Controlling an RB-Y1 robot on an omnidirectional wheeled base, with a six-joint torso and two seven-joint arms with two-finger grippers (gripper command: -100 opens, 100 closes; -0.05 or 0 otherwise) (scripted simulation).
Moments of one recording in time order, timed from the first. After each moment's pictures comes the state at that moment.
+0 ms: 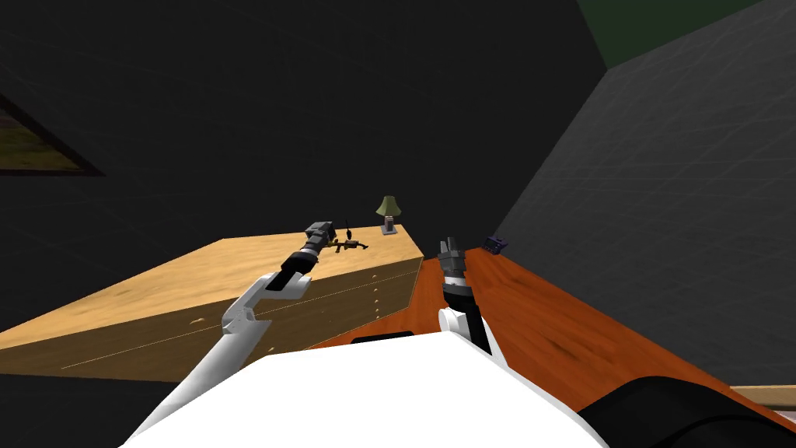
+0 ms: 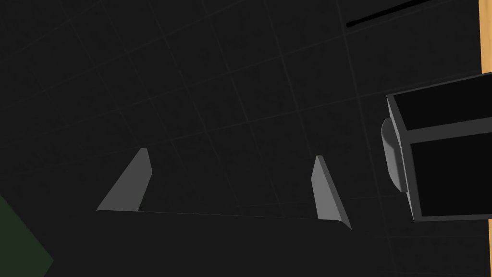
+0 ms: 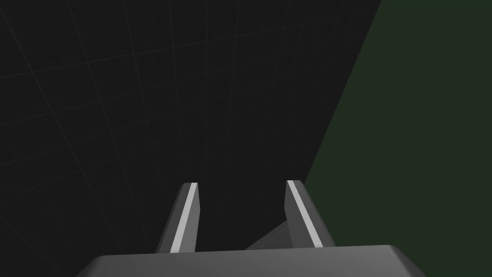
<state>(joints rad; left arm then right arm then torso) 0.00 0.39 0.08 -1.84 -0.09 0.04 0.04 0.51 0.00 0.02 -2.22 -0.03 -0.42 -0.12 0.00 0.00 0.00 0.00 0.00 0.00</state>
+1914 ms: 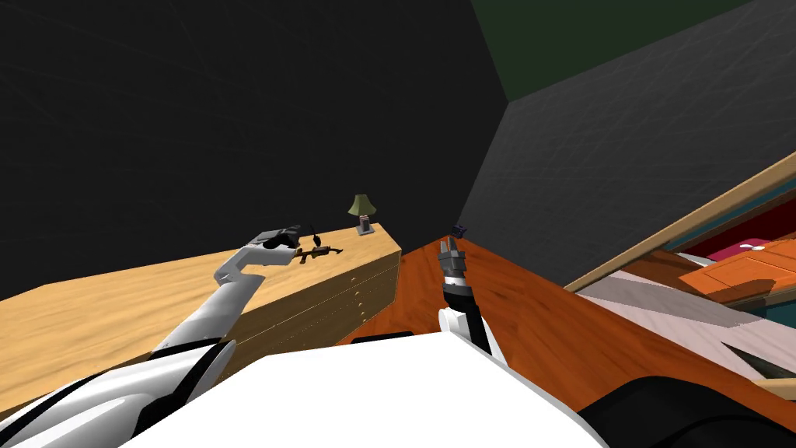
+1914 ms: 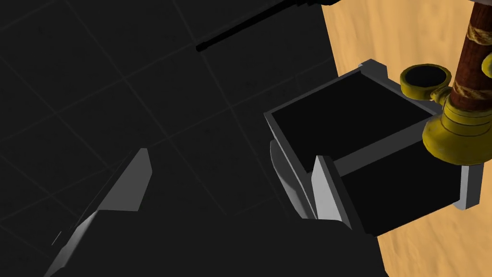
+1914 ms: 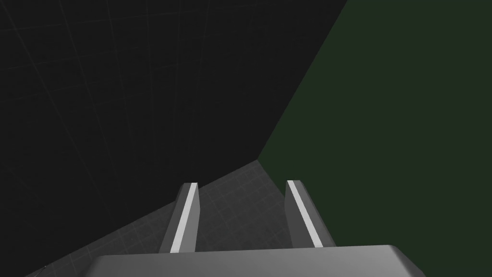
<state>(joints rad) -0.35 0.59 0.23 -1.37 -0.07 0.59 0.11 0.51 0.00 0.02 -2.22 -0.03 -0.42 -0.12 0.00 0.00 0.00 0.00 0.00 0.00</state>
